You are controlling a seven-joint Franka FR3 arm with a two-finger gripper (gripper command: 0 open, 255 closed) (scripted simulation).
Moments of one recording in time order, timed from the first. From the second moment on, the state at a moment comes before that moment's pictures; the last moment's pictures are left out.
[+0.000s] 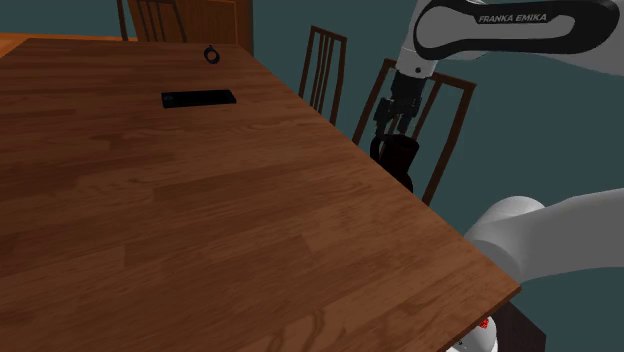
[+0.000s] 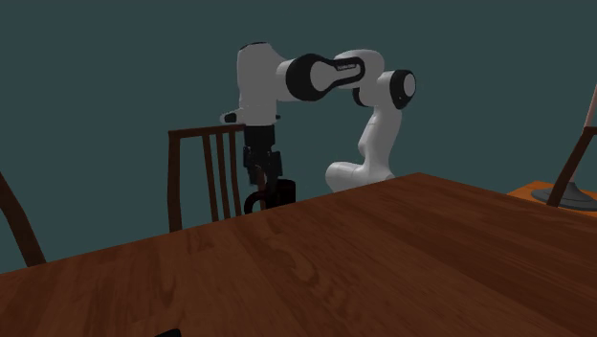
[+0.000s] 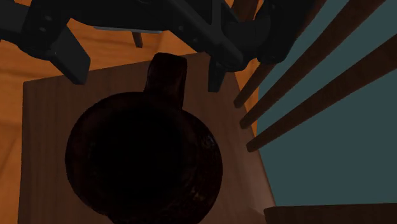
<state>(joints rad) -0.13 -0.65 -0.15 -2.40 -0.06 1.76 -0.03</state>
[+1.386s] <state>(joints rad) -0.14 -0.64 -0.17 -2.49 -0.06 1.87 -0.03</state>
